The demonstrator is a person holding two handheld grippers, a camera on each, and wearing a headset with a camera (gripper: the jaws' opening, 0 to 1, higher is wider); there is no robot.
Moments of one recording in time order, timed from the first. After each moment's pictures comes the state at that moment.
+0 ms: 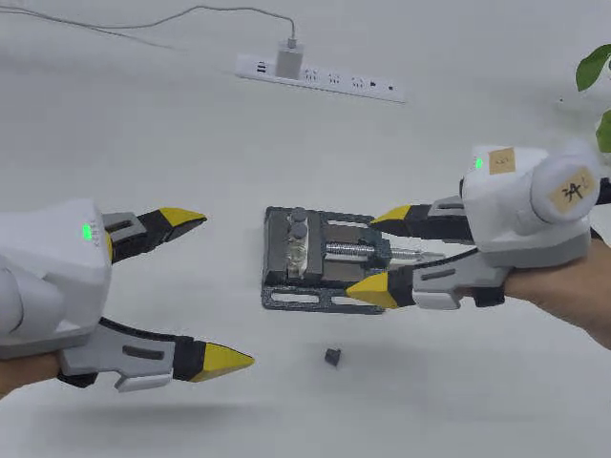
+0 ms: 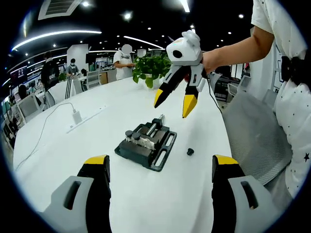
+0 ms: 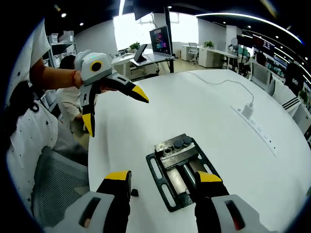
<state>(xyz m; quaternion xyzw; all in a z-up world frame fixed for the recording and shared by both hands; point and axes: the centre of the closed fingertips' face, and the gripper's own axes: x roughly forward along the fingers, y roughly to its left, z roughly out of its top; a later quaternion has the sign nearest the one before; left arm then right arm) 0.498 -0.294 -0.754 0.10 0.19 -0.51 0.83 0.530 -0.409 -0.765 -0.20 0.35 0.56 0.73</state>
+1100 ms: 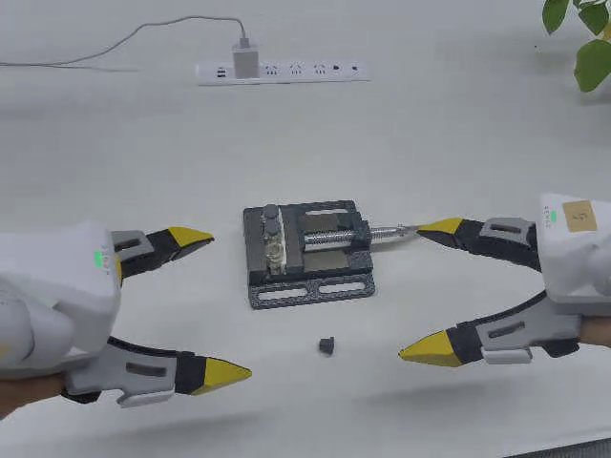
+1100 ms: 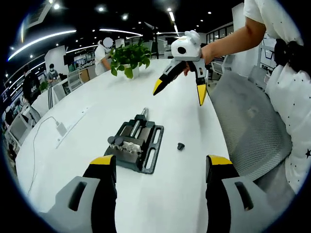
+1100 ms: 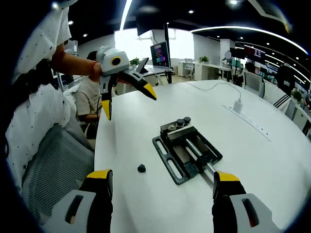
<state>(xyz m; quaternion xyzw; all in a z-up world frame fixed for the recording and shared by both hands) 0.487 -0.329 -0.764 0.19 0.22 -0.57 0.77 0.488 -0.472 -0.781 -0.16 0.28 0.56 0.76</state>
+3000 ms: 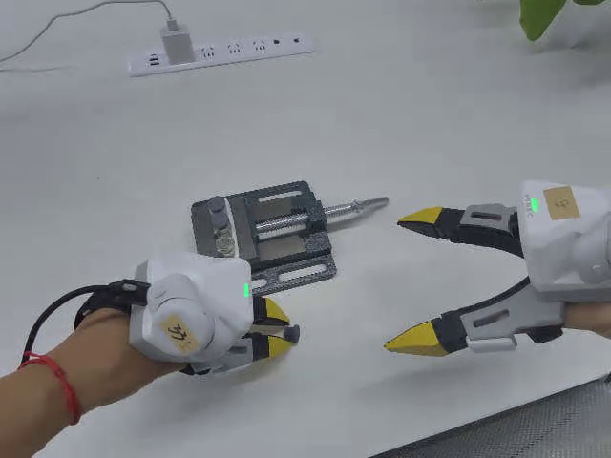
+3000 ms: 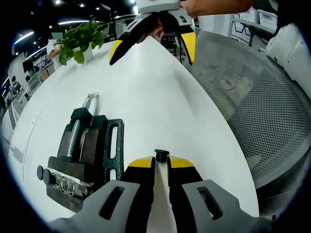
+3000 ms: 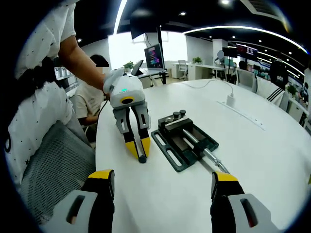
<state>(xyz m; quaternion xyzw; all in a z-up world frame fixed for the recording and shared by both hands) 0.465 -0.415 -0.864 0.27 0.27 -0.67 0.63 0.479 -0.493 -0.787 -0.14 0.29 0.54 0.78</state>
